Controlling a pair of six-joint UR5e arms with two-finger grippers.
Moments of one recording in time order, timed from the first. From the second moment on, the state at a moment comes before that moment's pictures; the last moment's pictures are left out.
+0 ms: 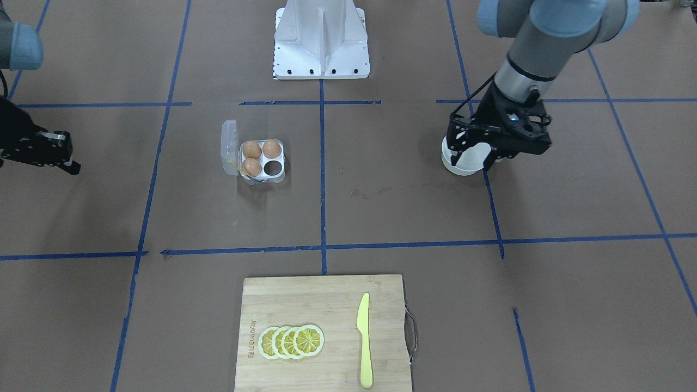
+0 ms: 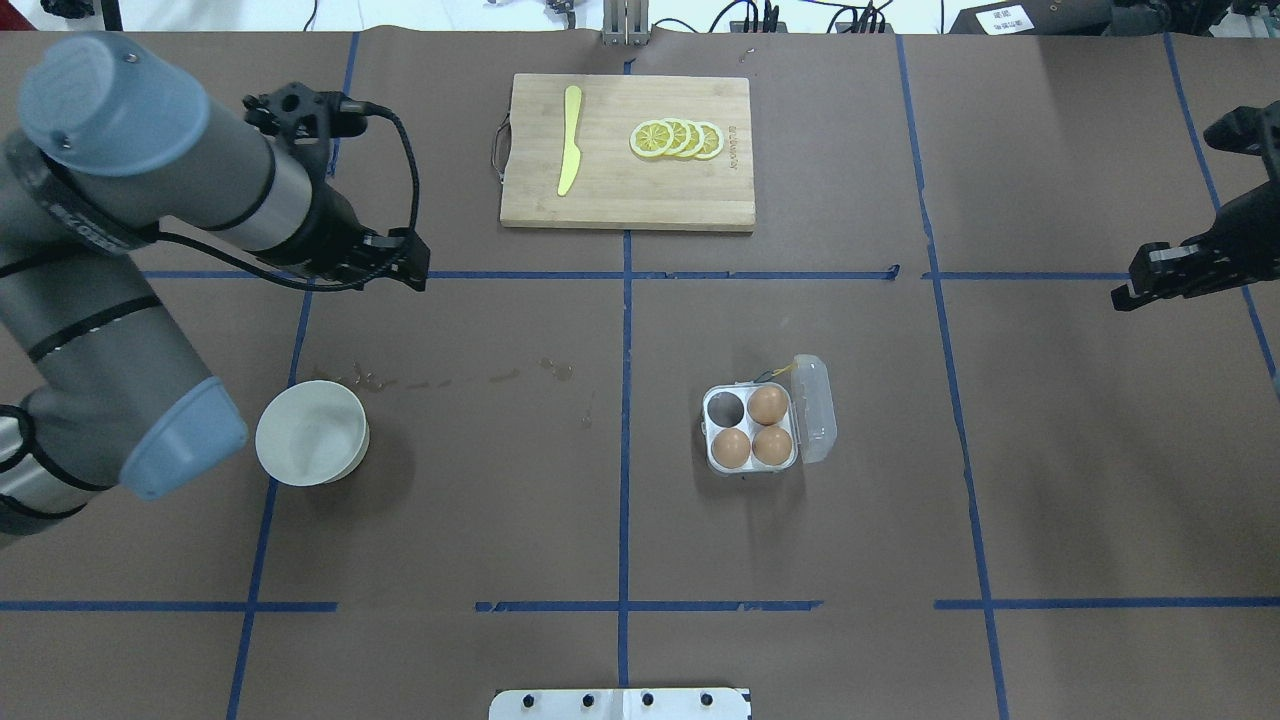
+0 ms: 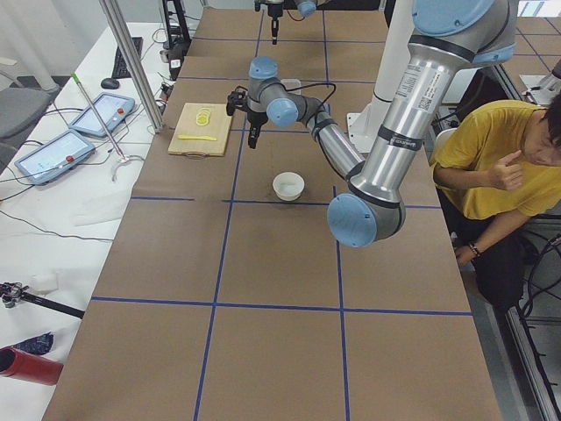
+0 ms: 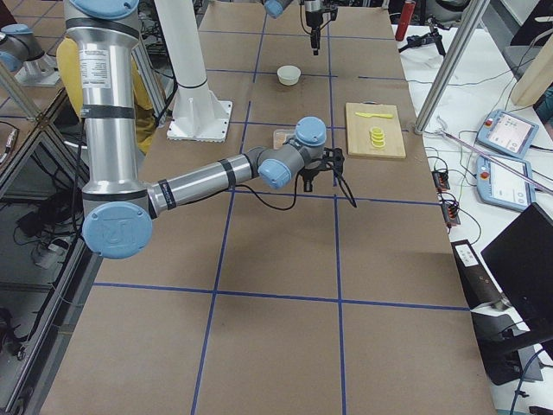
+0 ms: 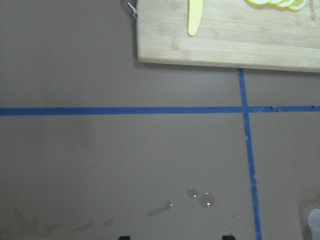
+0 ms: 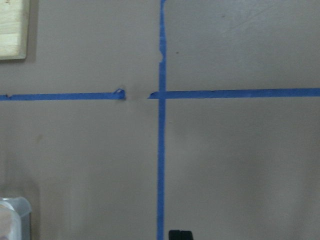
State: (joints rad) left arm -0.89 -1.93 -1.96 -1.64 -2.07 -0.81; right arm 1.03 -1.53 1.87 -1.14 2.34 0.90
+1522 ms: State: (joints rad) left arm -1.07 -1.77 -1.98 -1.63 -2.12 -0.48; right arm 0.66 -1.29 1.88 -1.12 2.10 1.31
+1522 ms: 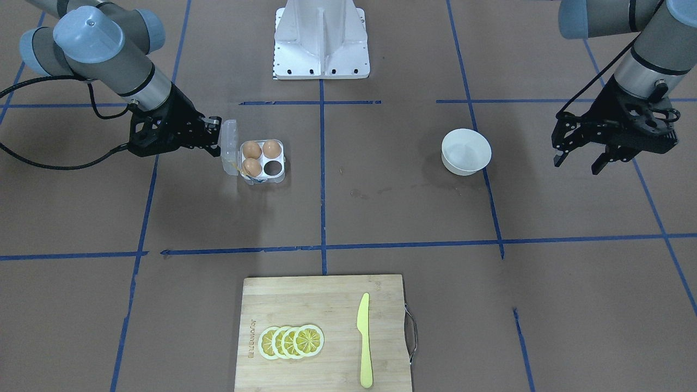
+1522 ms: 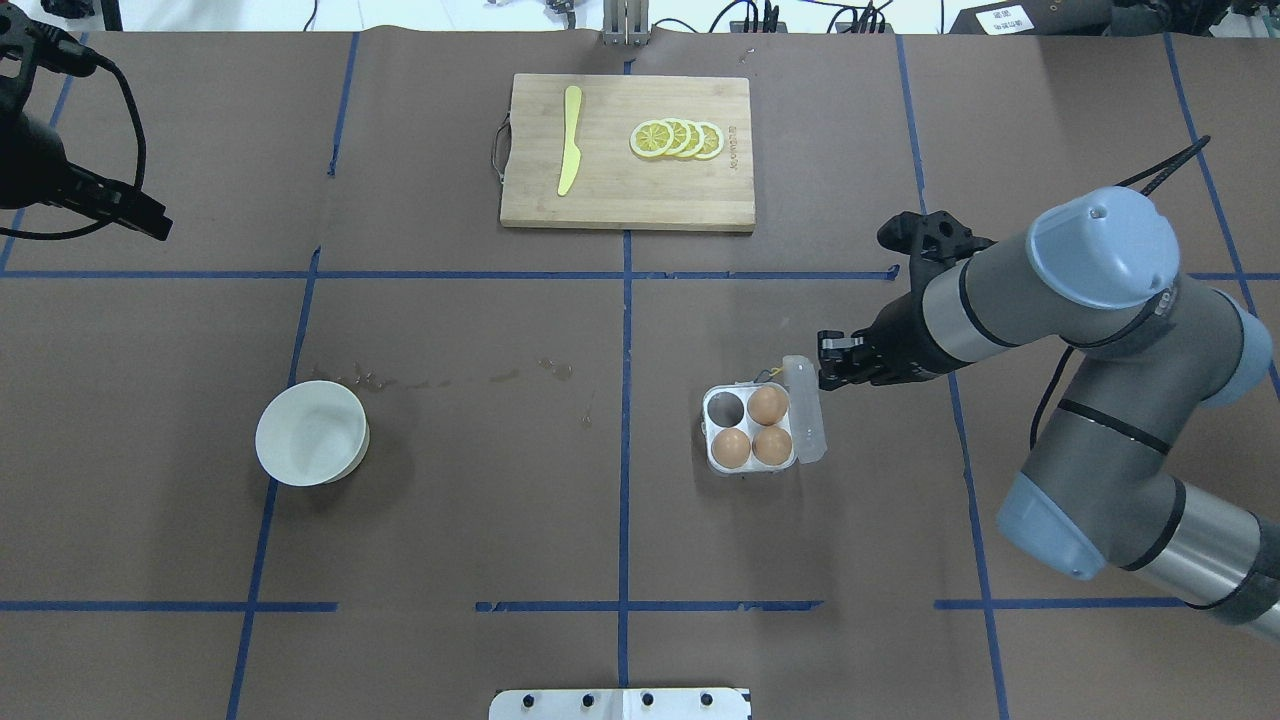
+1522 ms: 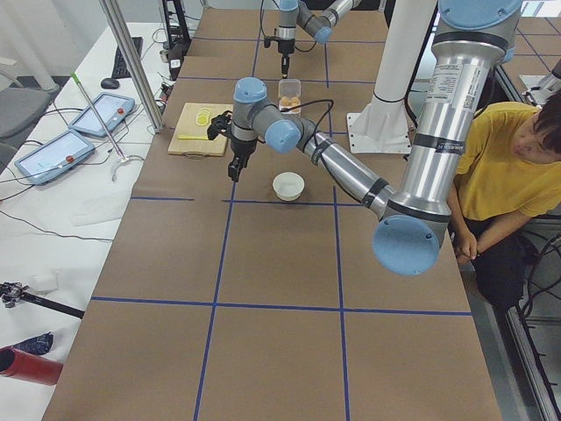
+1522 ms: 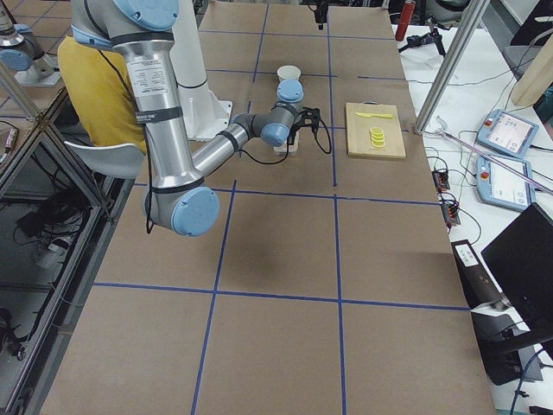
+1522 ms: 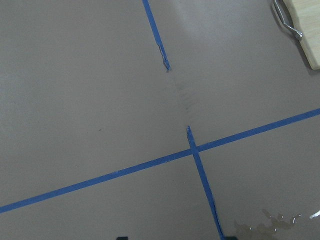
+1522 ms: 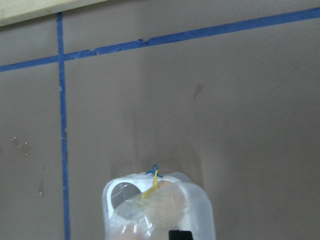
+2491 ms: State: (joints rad) left arm -1.09 -1.74 -1.97 -1.63 -2.12 -0.39; right arm 0.91 -1.48 1.94 -1.13 2.28 1.11
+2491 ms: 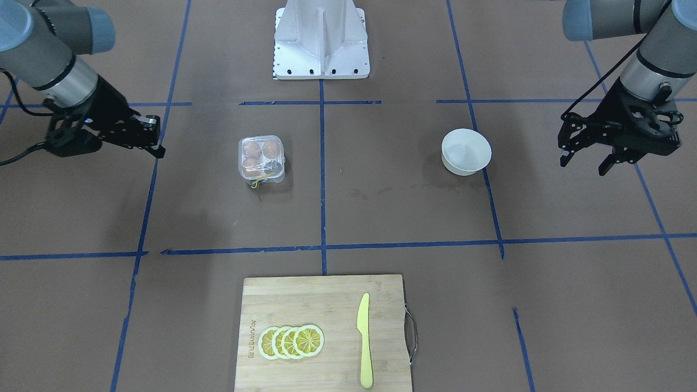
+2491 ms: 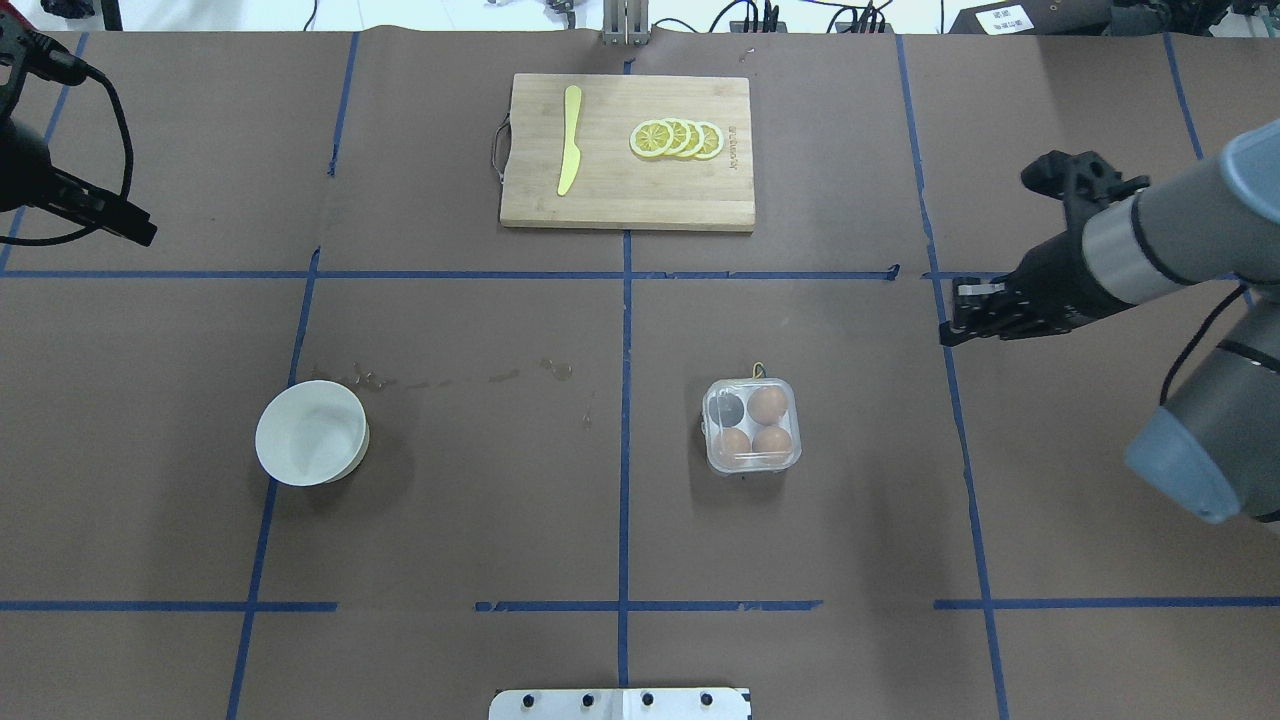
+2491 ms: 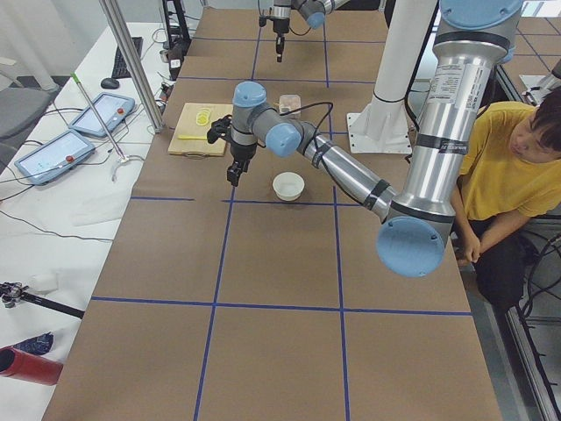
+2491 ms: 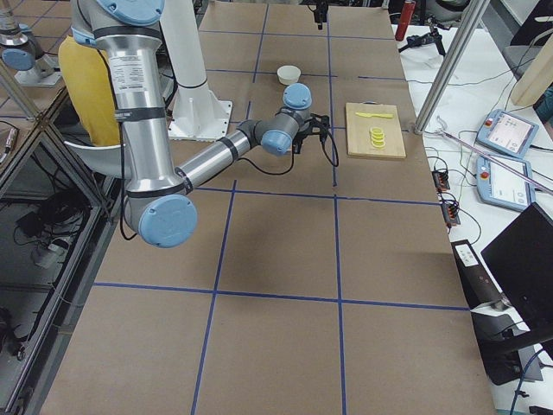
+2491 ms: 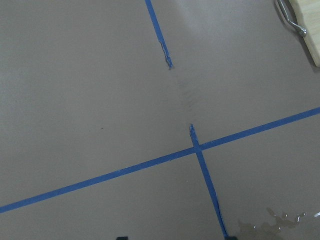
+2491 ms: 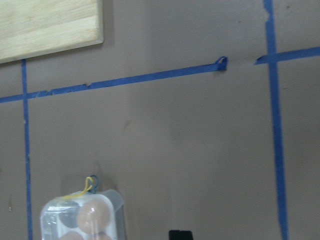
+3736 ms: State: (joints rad) left arm -1.52 -1.63 -1.69 -1.64 -2.21 0.30; right arm 1.39 -1.62 1.79 -1.40 2.38 0.33
